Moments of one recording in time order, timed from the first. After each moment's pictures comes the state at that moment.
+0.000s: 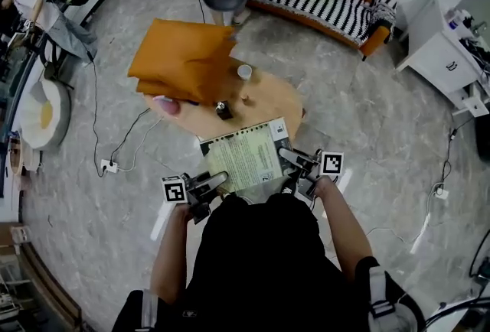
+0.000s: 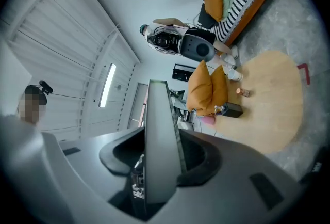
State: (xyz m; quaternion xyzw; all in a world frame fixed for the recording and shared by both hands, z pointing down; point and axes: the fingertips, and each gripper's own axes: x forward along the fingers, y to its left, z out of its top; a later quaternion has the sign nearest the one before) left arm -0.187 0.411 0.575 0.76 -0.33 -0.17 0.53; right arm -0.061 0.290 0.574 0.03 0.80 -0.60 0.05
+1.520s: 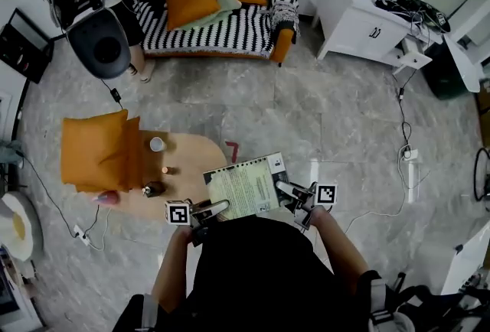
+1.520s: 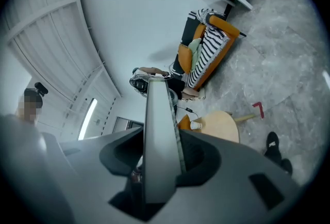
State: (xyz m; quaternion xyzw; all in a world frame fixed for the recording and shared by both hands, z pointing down) left arm 0.037 0.188 0.625 0.77 -0.13 -0.06 0.62; right arm 0.201 0.136 0.613 -0.20 0.75 -0.62 0.12
